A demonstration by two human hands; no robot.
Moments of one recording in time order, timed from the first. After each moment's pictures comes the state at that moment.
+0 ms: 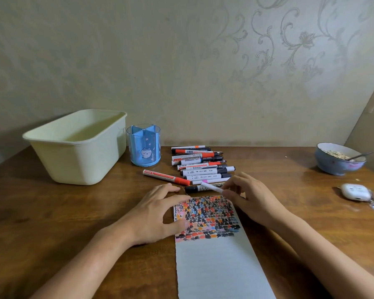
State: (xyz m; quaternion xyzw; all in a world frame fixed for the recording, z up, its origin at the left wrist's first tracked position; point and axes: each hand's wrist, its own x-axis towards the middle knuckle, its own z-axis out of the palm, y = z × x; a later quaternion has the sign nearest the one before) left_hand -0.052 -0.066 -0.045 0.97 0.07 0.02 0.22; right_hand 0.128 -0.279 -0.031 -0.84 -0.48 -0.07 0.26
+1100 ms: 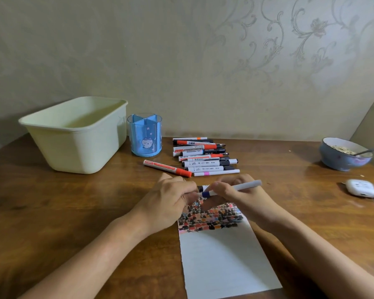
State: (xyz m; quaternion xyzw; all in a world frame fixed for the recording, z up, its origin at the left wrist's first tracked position) left_hand -0.045 -0.091 -0.037 0.95 0.04 0.17 0.25; right_hand 0.081 -0.270 -0.012 -0.72 -0.43 0.23 0.50
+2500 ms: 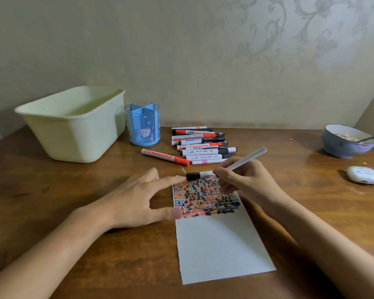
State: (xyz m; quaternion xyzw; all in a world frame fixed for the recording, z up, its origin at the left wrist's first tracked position) left_hand -0.079 -0.072 -0.025 0.98 0.08 -0.02 0.15; right_hand 0.096 -0.276 -0.024 -0.72 -0.38 0.18 0.55
